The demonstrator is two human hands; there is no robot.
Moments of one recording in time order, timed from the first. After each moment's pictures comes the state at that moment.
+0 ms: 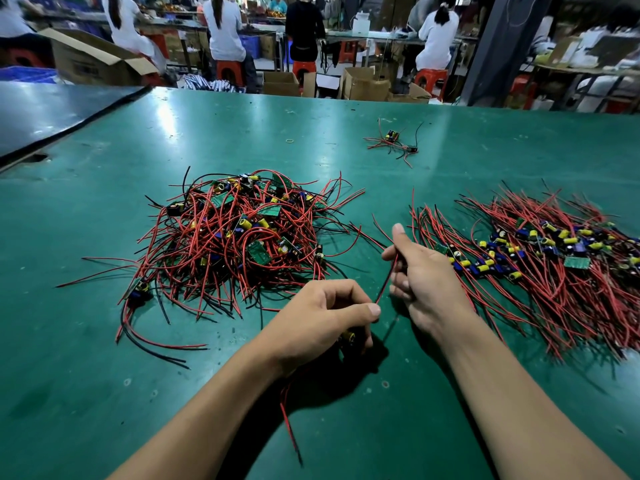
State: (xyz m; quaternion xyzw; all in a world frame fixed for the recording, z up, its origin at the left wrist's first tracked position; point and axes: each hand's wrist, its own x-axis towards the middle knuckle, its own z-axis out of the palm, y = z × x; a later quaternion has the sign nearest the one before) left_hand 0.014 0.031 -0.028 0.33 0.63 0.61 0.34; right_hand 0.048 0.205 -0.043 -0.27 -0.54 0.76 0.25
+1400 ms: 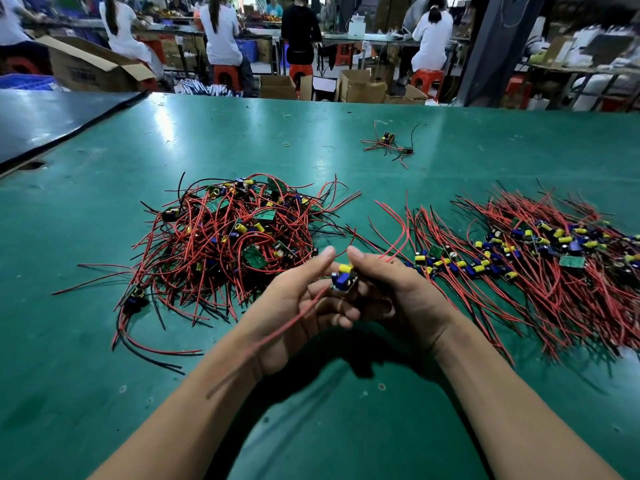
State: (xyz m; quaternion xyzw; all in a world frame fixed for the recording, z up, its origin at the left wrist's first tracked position) left_hand 0.000 0.029 -0.015 0.16 0.48 0.74 0.44; right_hand 0.066 0.178 -0.026 -0.03 -0.58 0.81 0.01
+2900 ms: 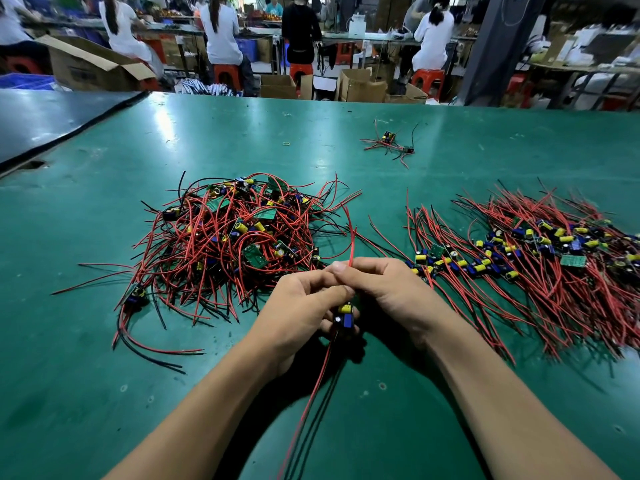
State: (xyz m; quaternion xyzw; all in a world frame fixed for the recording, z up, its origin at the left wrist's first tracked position) left_hand 0.002 0.036 -0.036 0.21 0.61 0.70 0.31; right_hand 0.060 0.177 -0.034 -0.13 -0.63 0.77 0.01
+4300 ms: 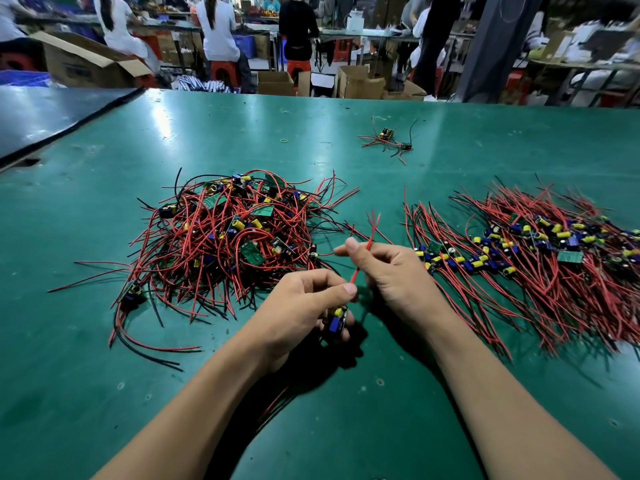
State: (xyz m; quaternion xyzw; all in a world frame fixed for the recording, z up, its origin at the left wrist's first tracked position) left_hand 0.002 0.031 -0.034 0.22 0.59 0.68 0.38; right_hand 0.056 0.183 -0.037 -0.15 -0.70 0.68 0.18
